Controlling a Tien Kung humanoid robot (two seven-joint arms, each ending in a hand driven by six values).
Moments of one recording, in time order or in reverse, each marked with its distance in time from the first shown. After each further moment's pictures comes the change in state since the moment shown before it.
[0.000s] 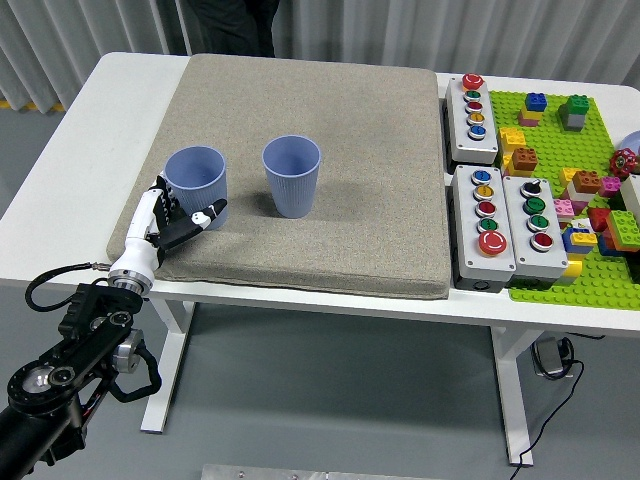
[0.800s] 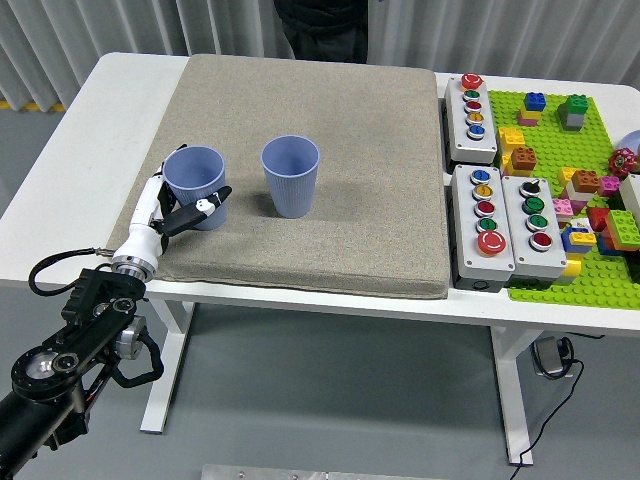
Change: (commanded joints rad) left arm -0.042 0.002 0.006 0.014 0.010 -0.005 0.011; right arm 0.012 -0.003 -0.001 0.000 0.002 0.000 0.001
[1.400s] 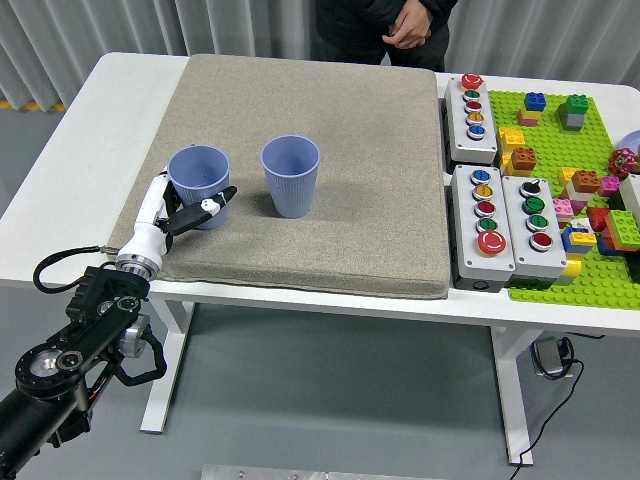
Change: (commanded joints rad) left arm -0.009 -0.004 0.013 0.006 0.003 0.018 0.008; right arm 0.004 0.000 0.003 0.001 -0.005 0.001 -0.001
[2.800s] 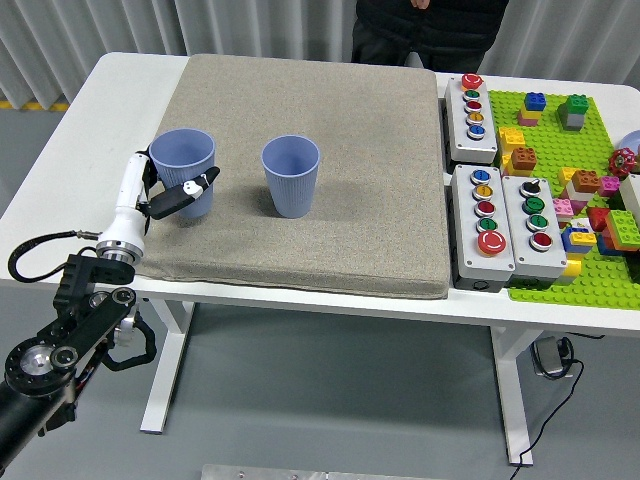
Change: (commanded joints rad) left arm -0.013 0.047 -0.035 -0.082 0.211 0.136 0.076; right arm -0.006 -0.002 0.005 0.000 -0.008 0.002 0.001
